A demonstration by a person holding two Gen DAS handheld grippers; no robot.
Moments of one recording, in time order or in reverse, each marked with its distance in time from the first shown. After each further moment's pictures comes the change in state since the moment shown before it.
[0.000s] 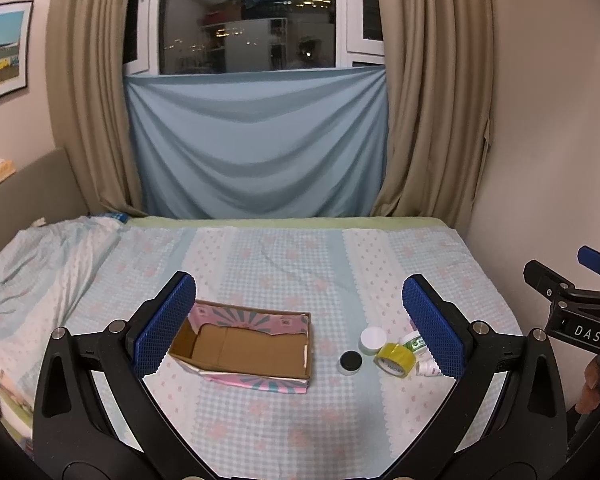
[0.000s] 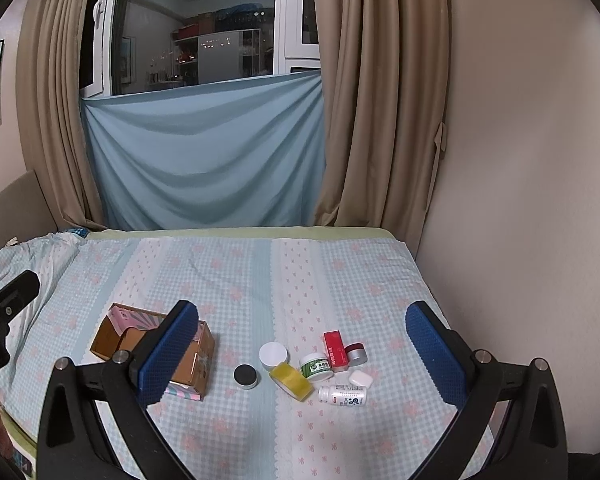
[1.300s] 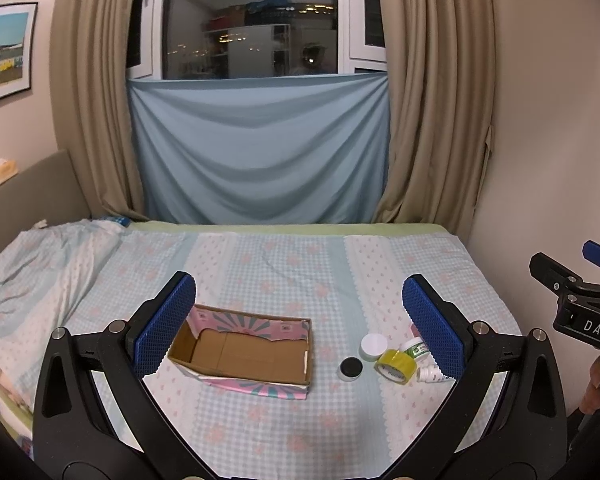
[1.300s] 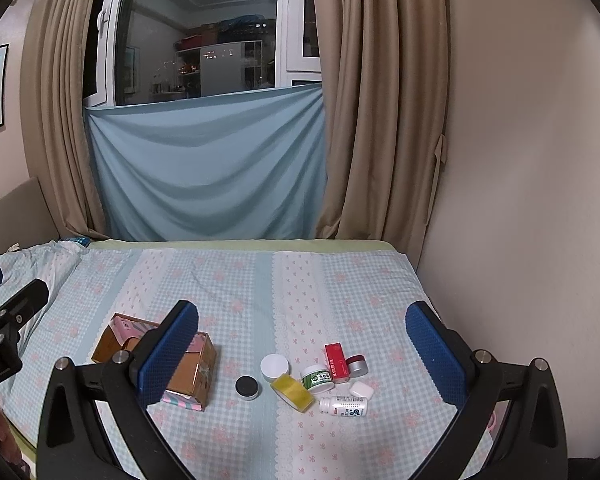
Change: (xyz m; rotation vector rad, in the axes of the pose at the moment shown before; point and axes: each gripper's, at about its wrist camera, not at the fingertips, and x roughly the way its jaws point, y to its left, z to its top) left arm -0.001 -0.001 0.000 -0.006 -0.023 0.011; right arm -0.002 -0.001 -0.003 -0.003 -0.051 0.009
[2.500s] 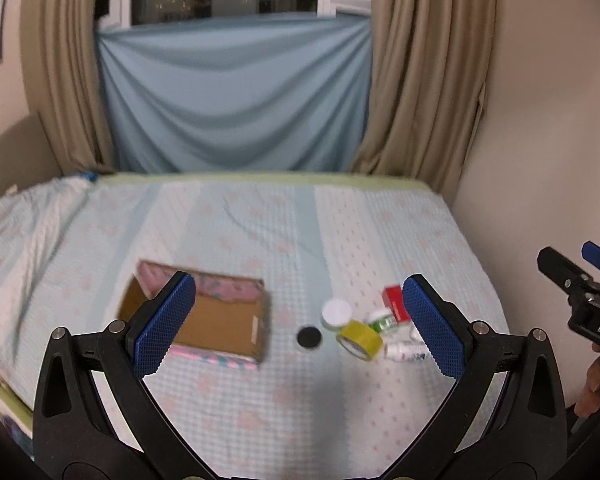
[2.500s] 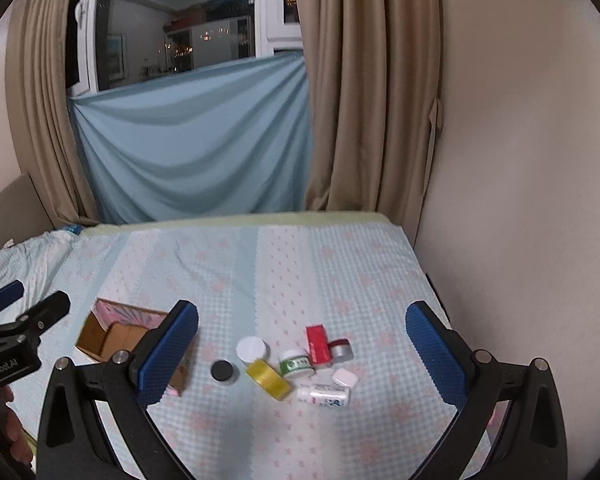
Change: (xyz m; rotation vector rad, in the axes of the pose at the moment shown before) left arm 0.094 -0.082 -0.026 -0.026 0.227 -0.057; right arm 0.056 -0.066 -0.012 0.029 0.118 0.017
